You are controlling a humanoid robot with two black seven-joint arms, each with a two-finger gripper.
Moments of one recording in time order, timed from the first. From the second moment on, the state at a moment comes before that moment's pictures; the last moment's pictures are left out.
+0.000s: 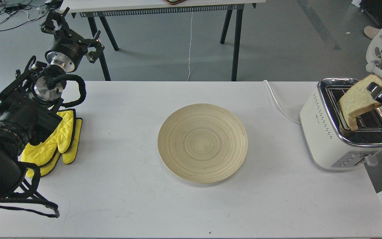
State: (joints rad) left arm -1.06 0.17 -0.54 -0.15 -0.46 -0.49 -0.15; right arm 0.80 -1.19 0.14 1.39 -1.02 -0.28 0.13
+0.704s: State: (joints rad) left arm -1.06 0.17 -0.54 -0.15 -0.46 -0.49 -0.15; right arm 0.81 -1.11 0.16 1.42 -1.08 -0.27 0.13
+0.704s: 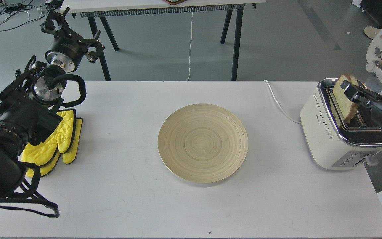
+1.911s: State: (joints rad) left arm -1.06 0.17 -0.54 -0.15 -0.46 -0.49 -0.15; right arm 0.85 -0.47 0.98 0.77 -0.16 0.23 0.10
